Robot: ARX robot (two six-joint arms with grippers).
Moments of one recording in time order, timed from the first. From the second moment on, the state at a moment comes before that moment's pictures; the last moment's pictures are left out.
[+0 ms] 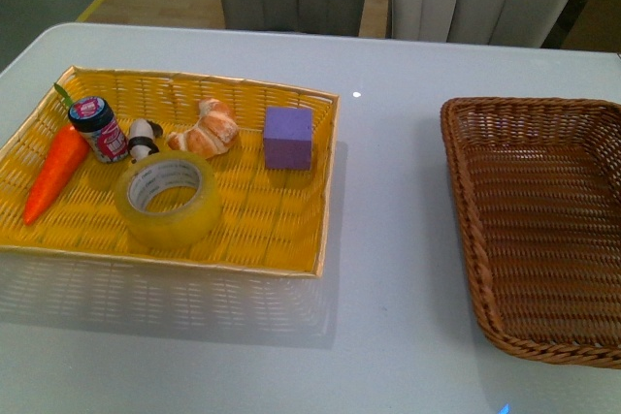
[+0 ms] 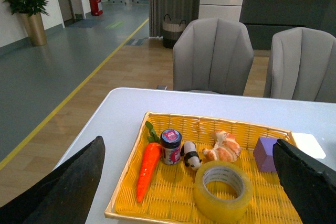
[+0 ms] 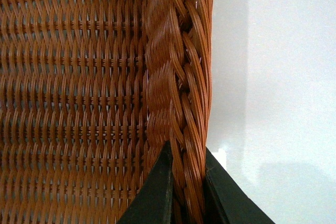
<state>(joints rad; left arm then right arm) 0.00 0.02 0.01 0.00 0.00 -0.01 -0.33 2.17 1.02 0.16 -0.15 -0.21</state>
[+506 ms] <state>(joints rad) 0.00 0.02 0.01 0.00 0.00 -0.01 -0.07 2.15 0.94 0.21 -0.12 0.06</state>
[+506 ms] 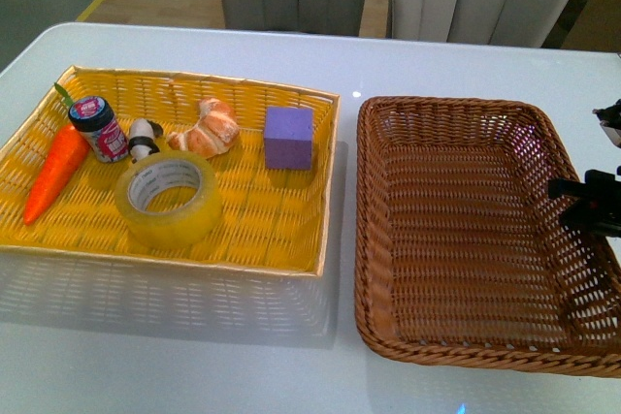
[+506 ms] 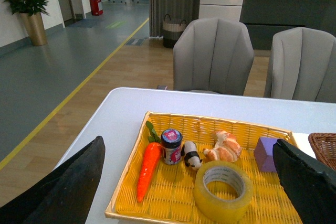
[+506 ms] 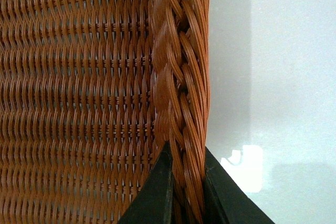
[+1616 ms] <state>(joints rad) 0.00 0.02 0.01 0.00 0.00 -0.01 -0.16 1.53 0.35 1.17 -0.16 -0.01</state>
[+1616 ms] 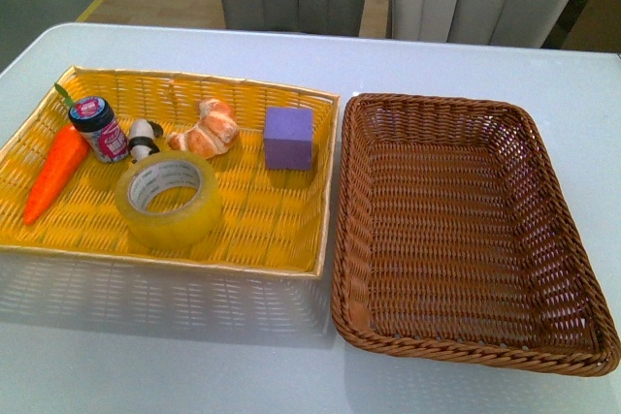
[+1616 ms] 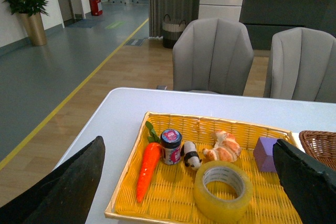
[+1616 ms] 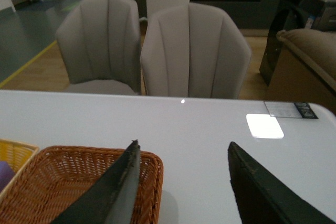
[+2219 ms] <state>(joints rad) 0.00 0.02 0.01 0.00 0.00 -0.01 -0.02 1.08 0.08 0.98 -0.01 0.00</state>
